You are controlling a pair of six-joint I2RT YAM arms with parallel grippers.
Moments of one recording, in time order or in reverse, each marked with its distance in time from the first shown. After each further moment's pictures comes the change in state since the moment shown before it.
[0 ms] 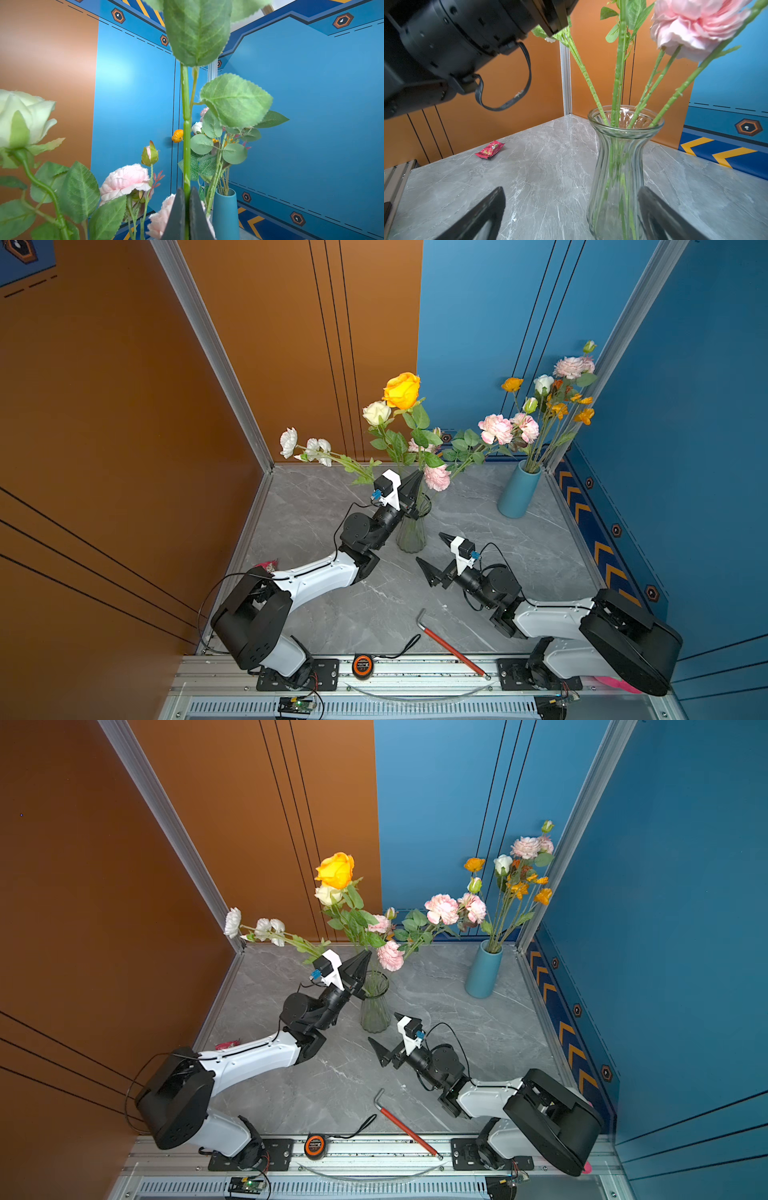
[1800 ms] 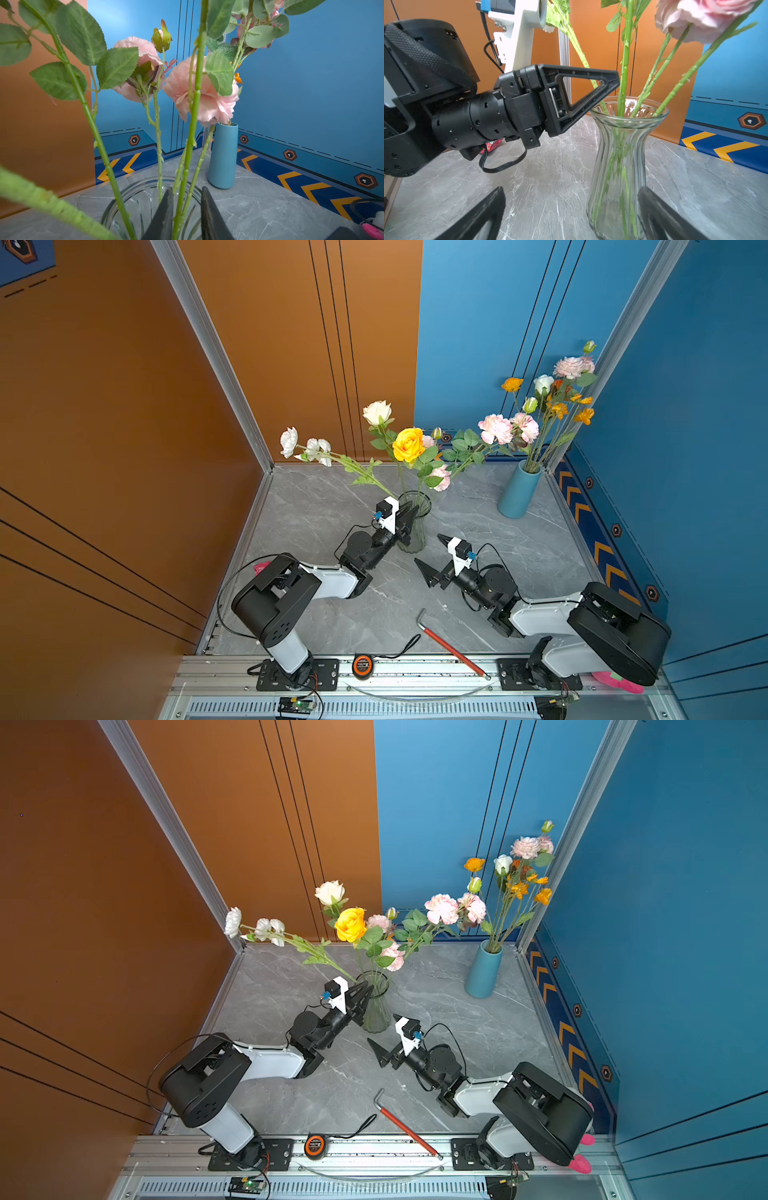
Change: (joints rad) left arm 0.050 0.105 -0.239 0.109 0.056 -0.071; right arm 0.001 0.072 -0.001 0.043 0.003 0.000
